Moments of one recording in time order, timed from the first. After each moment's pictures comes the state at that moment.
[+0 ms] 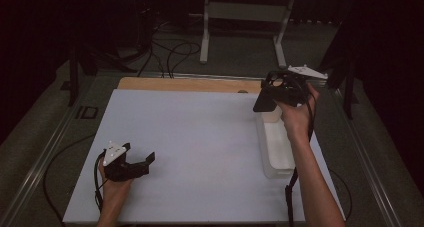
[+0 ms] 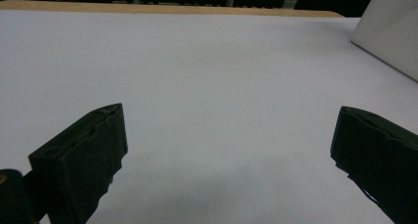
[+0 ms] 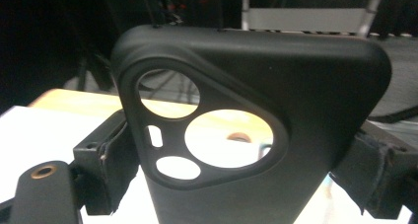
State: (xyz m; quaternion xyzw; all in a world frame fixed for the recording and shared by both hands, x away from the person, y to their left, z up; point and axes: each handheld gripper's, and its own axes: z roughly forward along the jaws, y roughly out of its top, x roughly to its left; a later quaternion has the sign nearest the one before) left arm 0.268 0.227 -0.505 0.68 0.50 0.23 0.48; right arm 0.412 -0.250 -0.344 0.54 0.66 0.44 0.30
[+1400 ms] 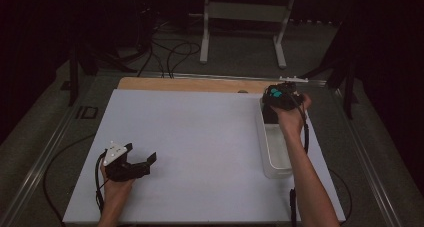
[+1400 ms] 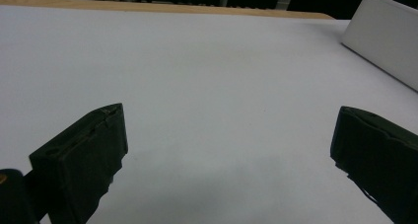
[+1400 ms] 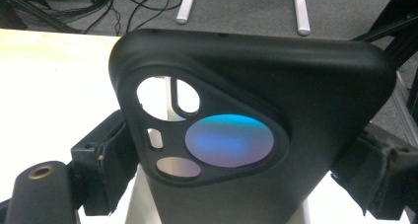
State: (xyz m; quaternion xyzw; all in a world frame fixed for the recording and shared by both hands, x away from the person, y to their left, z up) left arm 0.268 0.225 -0.505 0.68 0.50 0.22 0.49; right arm 0.462 -0.264 -0.421 0.61 0.67 0.31 0.30
